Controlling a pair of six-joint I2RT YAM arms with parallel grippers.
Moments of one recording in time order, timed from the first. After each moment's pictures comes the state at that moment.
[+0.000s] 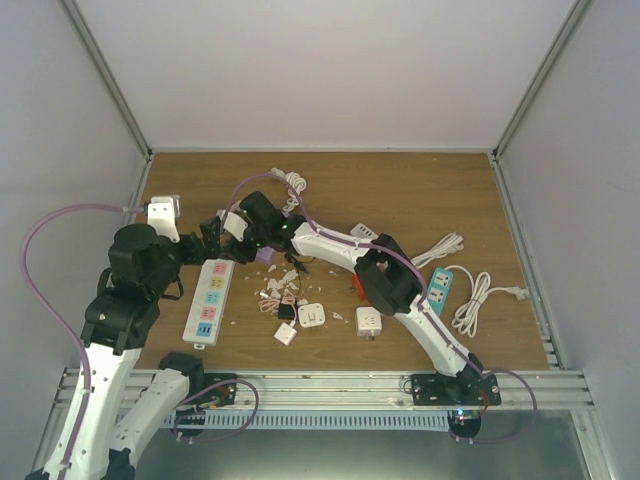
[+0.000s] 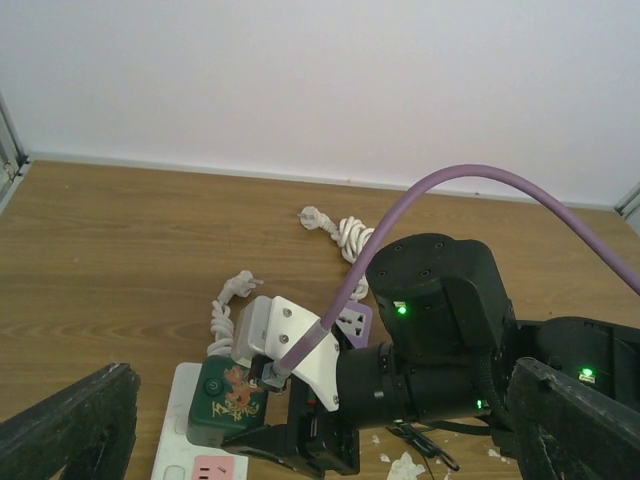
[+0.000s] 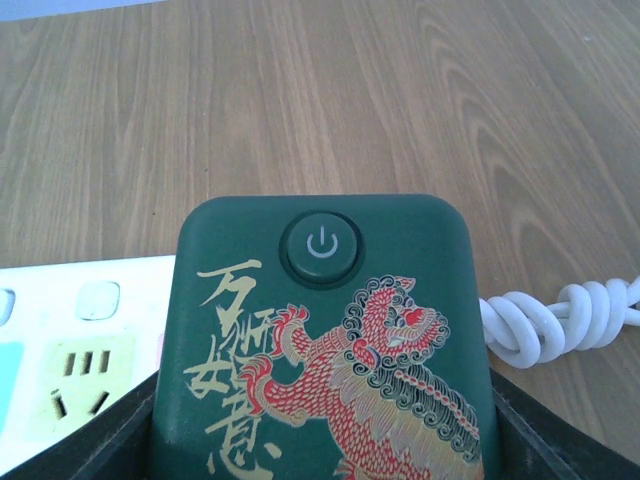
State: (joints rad) left arm -0.20 0.67 1.03 -0.70 -0.03 -0.24; right arm 0.92 2.44 2.03 -0.26 -0.38 -0.28
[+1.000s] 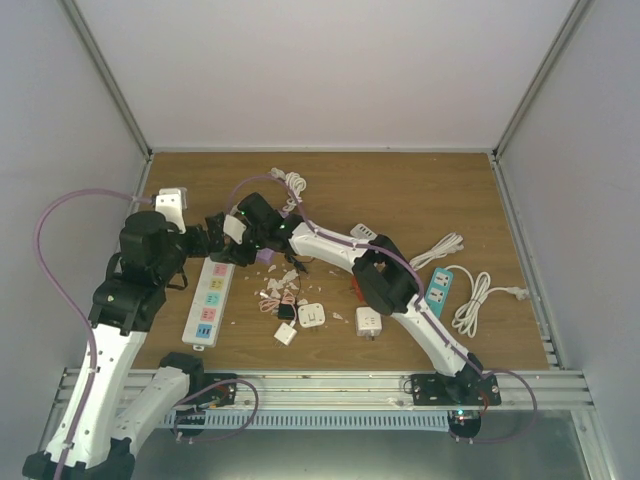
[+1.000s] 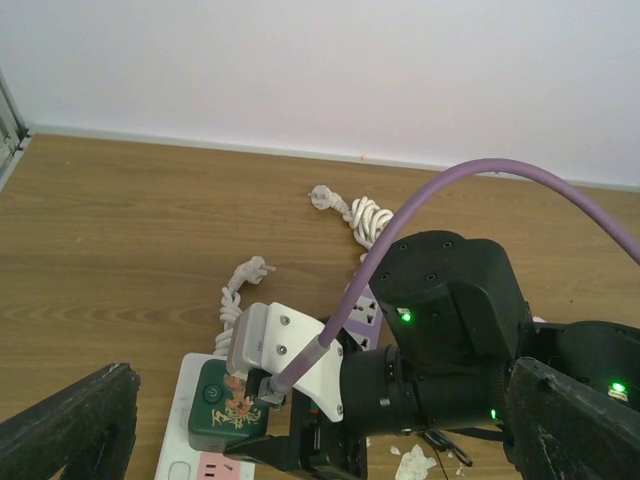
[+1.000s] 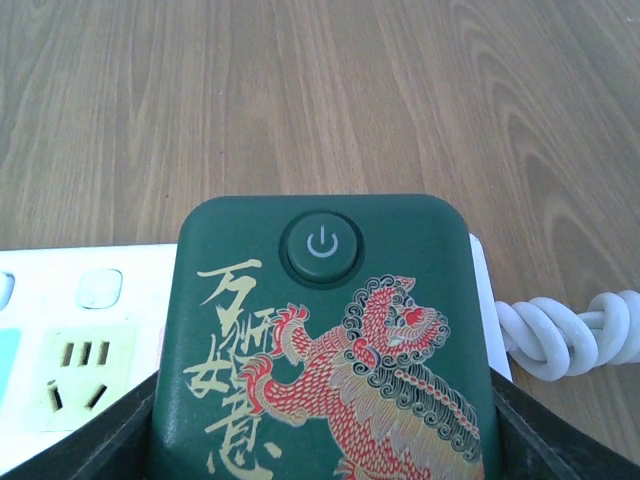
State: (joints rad) left arm -0.20 0.75 1.05 -0.70 -0.04 -0.25; right arm 0.92 2.47 2.07 -0.32 -0.41 -0.32
